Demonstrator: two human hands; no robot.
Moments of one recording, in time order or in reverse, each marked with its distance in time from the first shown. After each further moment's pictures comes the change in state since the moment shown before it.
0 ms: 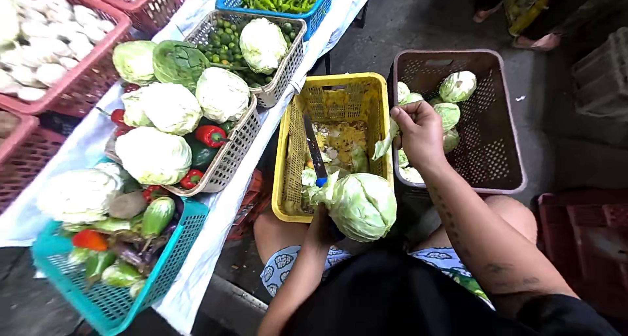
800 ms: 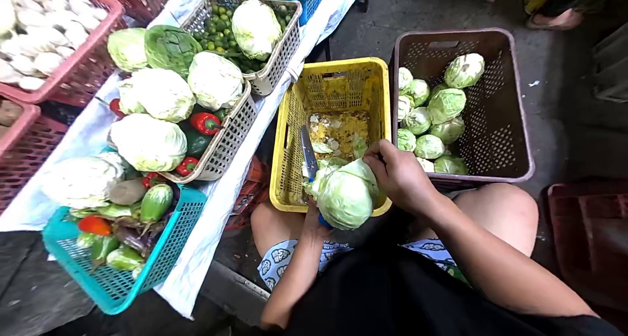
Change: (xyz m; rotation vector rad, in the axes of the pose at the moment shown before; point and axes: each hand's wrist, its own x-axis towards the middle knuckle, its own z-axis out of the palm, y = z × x) left_hand 0.018 -0.030 -0.050 -0.216 -0.215 0.068; right_hand -0.093 -0.012 -0.006 -0.578 -0.396 -0.261
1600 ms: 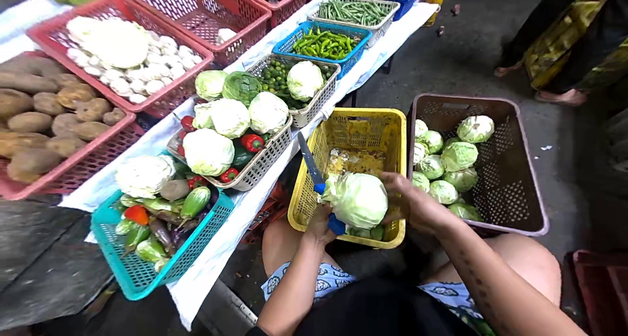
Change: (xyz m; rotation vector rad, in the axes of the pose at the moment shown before) left_hand 0.013 0.047 0.042 0.266 -0.084 0.190; right_hand 0.011 0.015 -0.001 0.941 -0.339 0.371
